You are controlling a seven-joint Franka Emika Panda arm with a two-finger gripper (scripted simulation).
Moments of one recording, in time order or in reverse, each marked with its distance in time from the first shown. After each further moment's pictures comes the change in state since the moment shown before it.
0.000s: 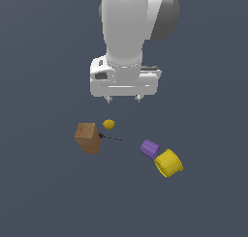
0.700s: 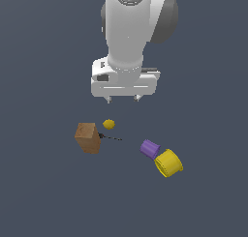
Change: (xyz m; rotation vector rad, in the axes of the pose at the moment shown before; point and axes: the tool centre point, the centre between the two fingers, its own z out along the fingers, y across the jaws) arm -0.009 0.002 0.008 -0.030 -0.036 -0.040
